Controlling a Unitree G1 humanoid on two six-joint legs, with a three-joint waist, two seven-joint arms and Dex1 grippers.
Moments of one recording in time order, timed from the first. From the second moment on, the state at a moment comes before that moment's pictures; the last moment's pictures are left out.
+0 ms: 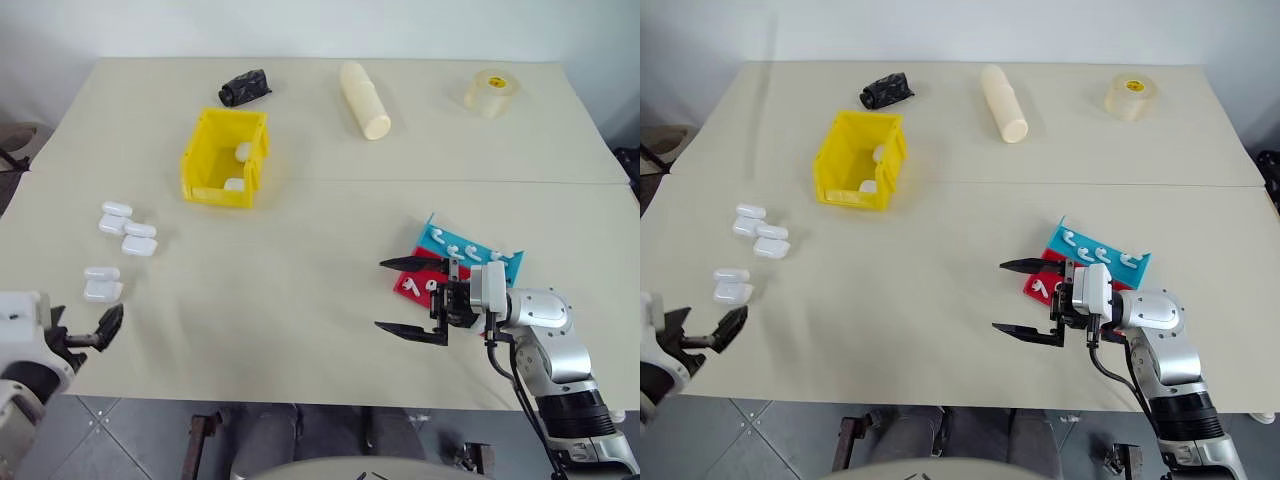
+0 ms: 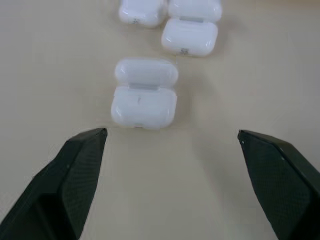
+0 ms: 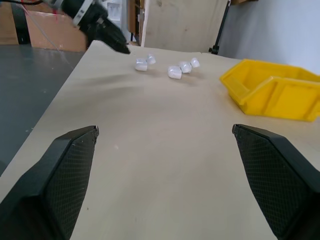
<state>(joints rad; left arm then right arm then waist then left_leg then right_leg) 0.37 0.61 0.78 -0.65 -0.68 0.96 -0.13 -0.17 -0.56 0.01 -0.09 0.52 -0.14 1.30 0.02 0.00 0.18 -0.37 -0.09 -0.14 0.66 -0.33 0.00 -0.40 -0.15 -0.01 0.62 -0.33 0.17</state>
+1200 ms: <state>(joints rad) -0.18 1.01 0.43 -0.13 -0.52 1.51 -0.26 -0.10 -0.55 0.03 -0.23 0.49 -0.10 1.16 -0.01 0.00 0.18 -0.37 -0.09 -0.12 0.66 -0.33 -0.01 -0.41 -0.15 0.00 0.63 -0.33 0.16</state>
